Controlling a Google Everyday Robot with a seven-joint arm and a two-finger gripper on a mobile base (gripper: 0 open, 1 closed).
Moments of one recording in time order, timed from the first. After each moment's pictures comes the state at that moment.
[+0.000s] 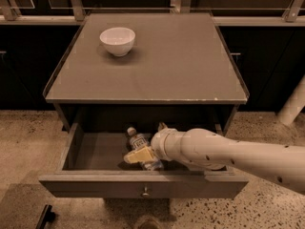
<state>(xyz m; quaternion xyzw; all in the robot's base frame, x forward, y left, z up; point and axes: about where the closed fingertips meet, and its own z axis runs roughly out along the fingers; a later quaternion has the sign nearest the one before) 0.555 0.006 0.641 -0.35 0.82 0.19 0.42</state>
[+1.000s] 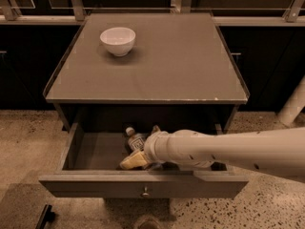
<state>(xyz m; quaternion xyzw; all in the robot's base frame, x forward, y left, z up) 0.554 0.020 0.615 -0.39 0.82 0.14 0.39</state>
